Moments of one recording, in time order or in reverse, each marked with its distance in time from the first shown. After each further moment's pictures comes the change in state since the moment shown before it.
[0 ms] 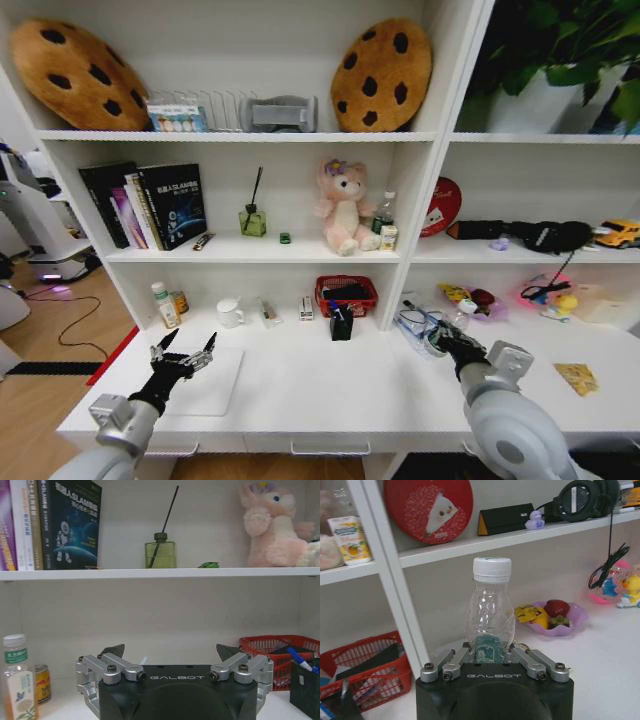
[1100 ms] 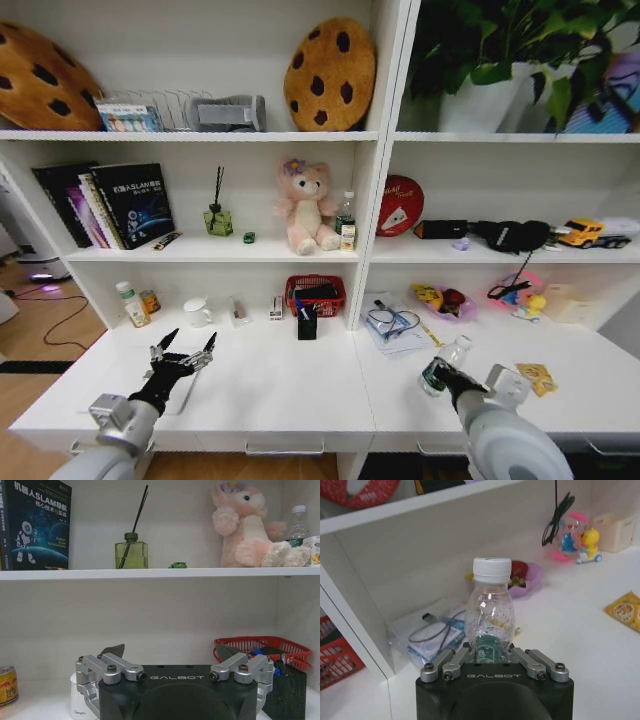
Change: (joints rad) left arm 0.000 0.000 0.000 0.000 0.000 0.000 0.000; right arm -0.097 0.022 -0.029 0.050 0.107 0.050 0.144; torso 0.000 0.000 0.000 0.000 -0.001
